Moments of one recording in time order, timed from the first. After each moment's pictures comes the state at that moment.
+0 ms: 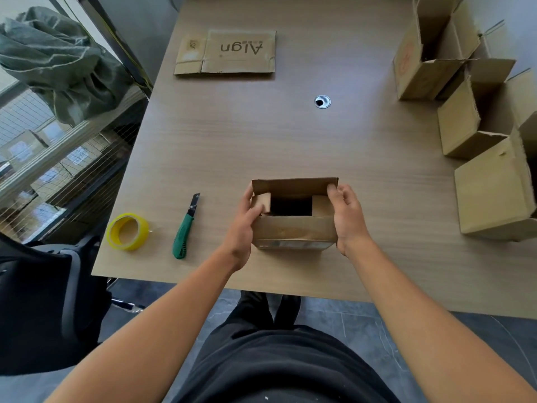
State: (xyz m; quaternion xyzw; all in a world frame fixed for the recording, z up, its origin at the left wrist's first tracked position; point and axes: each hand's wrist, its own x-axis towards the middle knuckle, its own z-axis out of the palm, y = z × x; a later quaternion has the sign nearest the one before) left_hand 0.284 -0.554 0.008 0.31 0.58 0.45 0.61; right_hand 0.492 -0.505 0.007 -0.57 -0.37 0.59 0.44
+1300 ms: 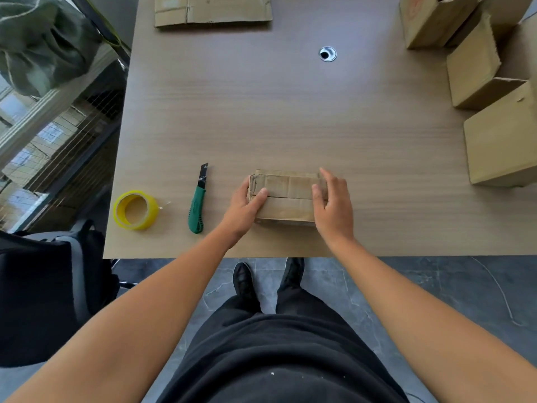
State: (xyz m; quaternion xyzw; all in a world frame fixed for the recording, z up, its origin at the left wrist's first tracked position) left_hand 0.208 -0.574 -0.050 0.41 0.66 0.23 0.58; right_hand 0.426 -0.573 -0.040 -0.69 -0.61 0.25 0.30
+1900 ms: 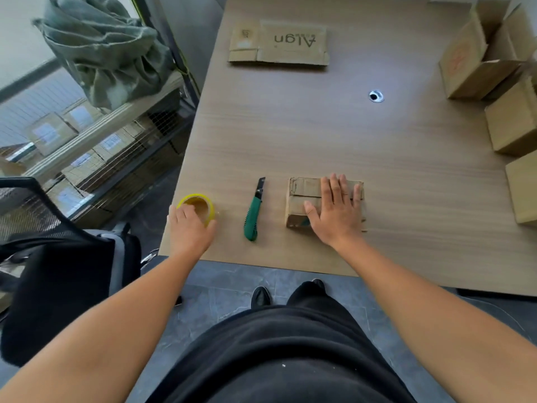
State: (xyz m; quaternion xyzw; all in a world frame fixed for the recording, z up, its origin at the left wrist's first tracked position) left_hand -0.017 -0.632 -0.070 0.49 0.85 0.08 0.18; right_hand 0.309 -0.564 -0.032 -0.65 -0.76 0.09 -0.04
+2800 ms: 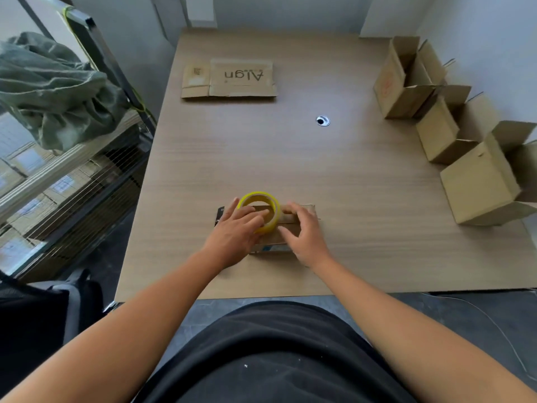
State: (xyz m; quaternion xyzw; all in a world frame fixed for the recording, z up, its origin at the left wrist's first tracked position) left_hand 0.126 -0.562 -0.011 0.87 0.48 0.11 0.10; right_hand 0.339 -0.564 -0.027 -0.60 -0.65 0.35 0.32
